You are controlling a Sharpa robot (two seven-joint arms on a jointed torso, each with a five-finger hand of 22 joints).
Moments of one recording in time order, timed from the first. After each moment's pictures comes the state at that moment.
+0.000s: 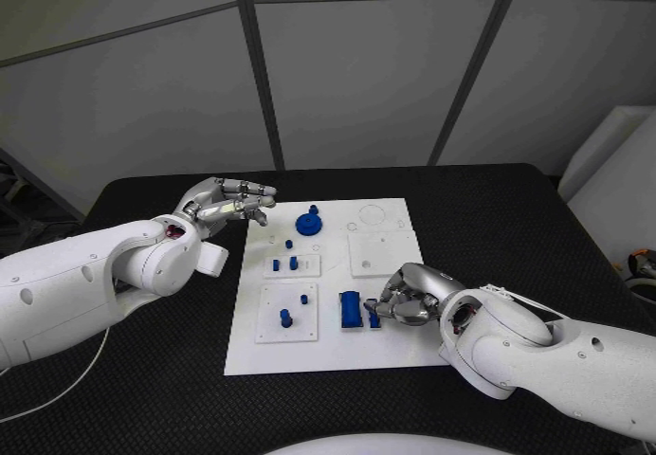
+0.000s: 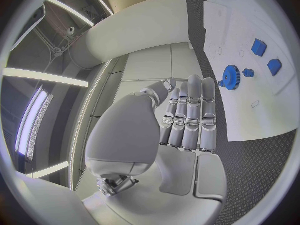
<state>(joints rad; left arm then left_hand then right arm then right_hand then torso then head) 1.15 -0.92 0.02 1.46 -0.16 -0.22 0.27 1.39 -0.14 0.45 -0.05 0.19 1.01 0.19 0.15 0.07 1.05 0.12 0.35 0.08 1.07 0.04 0.86 0.31 0.19 0.93 0.14 0.54 1.03 0.95 -0.90 0.00 1.86 -1.44 -0.43 -0.58 1.18 -0.06 -0.03 0.29 0.46 1.12 0.04 0.32 0.44 1.43 -0.03 1.25 1.31 1.47 -0.08 1.53 1.31 0.07 1.41 0.03 1.39 1.31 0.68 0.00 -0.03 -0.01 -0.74</state>
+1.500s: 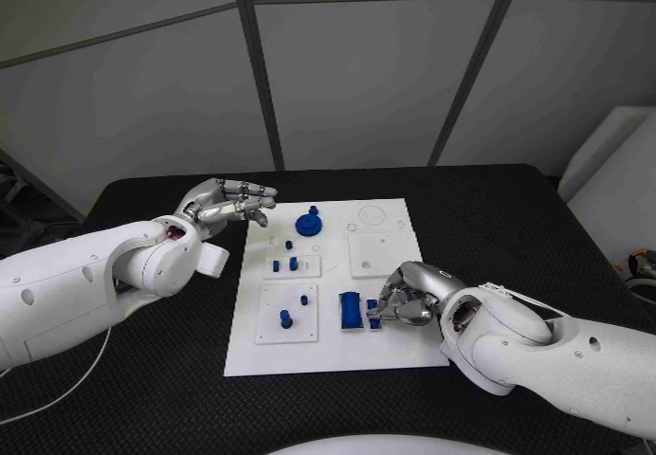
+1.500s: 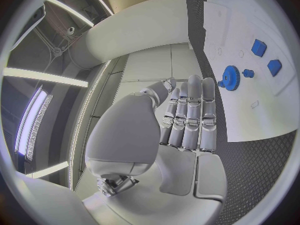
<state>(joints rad) 1.15 -0.92 0.02 1.45 -0.16 -0.21 0.27 1.39 -0.14 0.45 -0.05 0.19 1.01 0.19 0.15 0.07 1.05 0.12 0.35 0.08 1.07 0.04 0.86 0.31 0.19 0.93 0.14 0.54 1.03 0.95 -0.90 0.00 1.84 -1.48 -0.41 -0.53 1.36 -0.04 -0.08 0.22 0.20 1.12 0.04 0.33 0.45 1.43 -0.03 1.25 1.31 1.47 -0.08 1.53 1.31 0.07 1.41 0.03 1.38 1.31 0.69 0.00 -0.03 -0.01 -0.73</state>
